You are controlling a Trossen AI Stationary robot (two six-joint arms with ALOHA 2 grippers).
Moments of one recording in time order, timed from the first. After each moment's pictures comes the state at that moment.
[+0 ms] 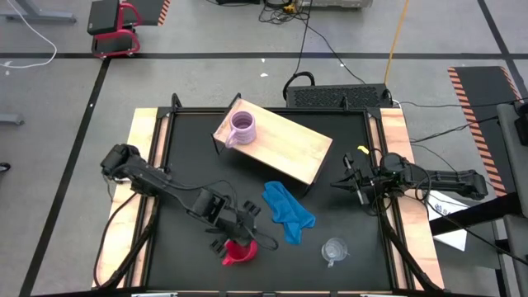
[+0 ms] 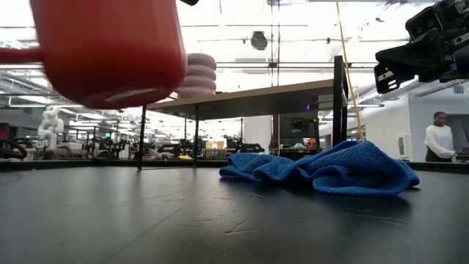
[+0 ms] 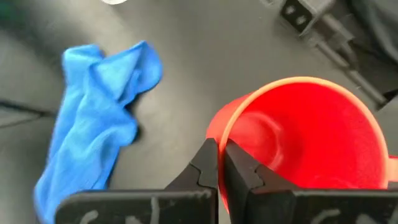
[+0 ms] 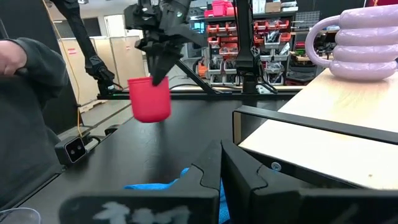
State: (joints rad) left arm -0.42 1.72 1.45 -0.74 0.04 0.27; right arm -0.11 0.14 0.02 0.12 -0.34 0.07
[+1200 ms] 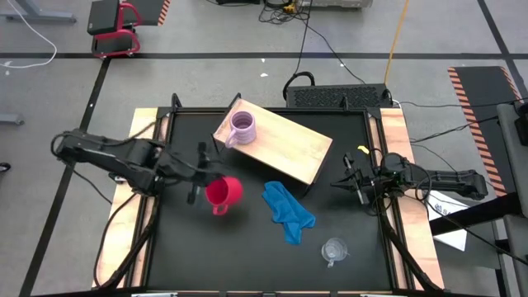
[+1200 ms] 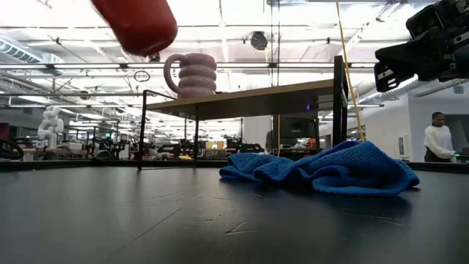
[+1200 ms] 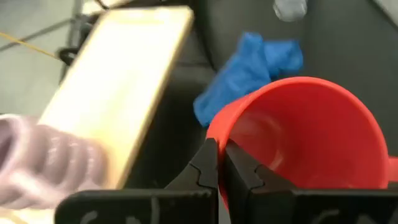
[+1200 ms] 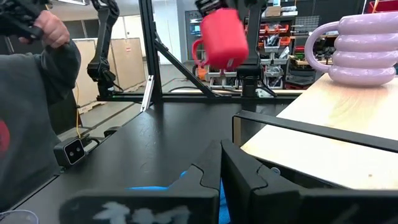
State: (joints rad) left arm -0.22 1.09 1.17 -0.79 -0.21 0.16; right arm -0.11 0.14 0.02 0.13 -0.34 0.06
